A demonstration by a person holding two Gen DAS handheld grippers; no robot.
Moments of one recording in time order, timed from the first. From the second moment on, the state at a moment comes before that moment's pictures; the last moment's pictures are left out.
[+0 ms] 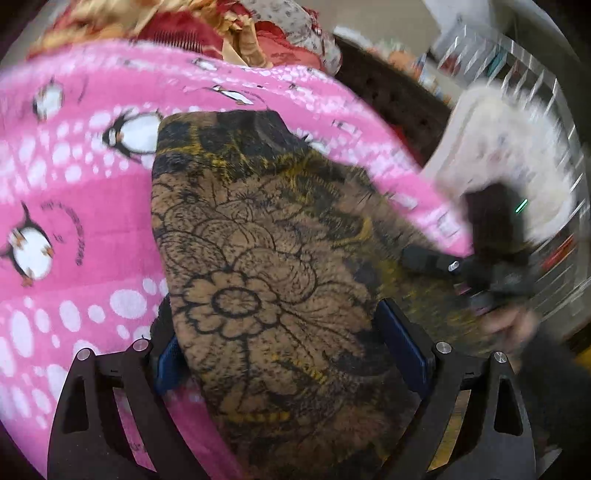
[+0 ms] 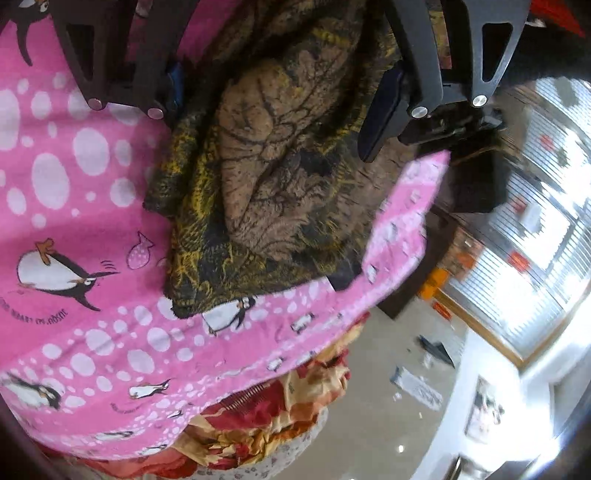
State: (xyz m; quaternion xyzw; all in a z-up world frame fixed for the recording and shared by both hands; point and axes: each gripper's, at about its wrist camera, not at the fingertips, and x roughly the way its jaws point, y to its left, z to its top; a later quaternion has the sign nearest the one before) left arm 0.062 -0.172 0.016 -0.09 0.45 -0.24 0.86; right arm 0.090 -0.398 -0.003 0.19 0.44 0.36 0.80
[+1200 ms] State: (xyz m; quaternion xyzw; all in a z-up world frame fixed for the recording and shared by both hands) left arm 0.053 -0.172 0.032 -0.06 0.42 -0.19 0.89; right arm 0.101 -0.375 0.003 0.14 0.47 0.29 0.82
